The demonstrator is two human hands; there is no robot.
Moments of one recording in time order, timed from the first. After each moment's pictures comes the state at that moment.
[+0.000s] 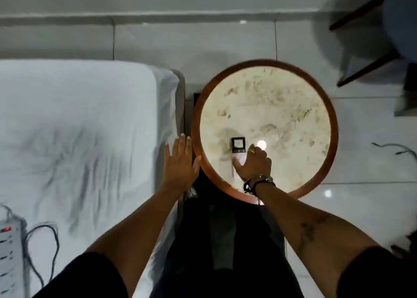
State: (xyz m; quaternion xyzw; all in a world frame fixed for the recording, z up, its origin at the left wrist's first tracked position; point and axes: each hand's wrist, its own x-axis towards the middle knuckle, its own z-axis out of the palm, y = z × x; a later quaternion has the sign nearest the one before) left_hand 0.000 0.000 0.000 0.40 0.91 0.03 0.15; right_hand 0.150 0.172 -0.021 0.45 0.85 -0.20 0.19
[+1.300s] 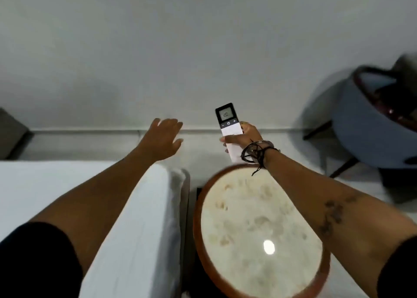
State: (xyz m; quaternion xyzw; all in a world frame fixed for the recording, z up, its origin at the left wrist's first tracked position) left_hand -0.220 0.120 0.238 0.53 0.85 0.02 -0.01; right_hand -0.030 0.325 0.249 0.35 0.67 -0.65 -0.08
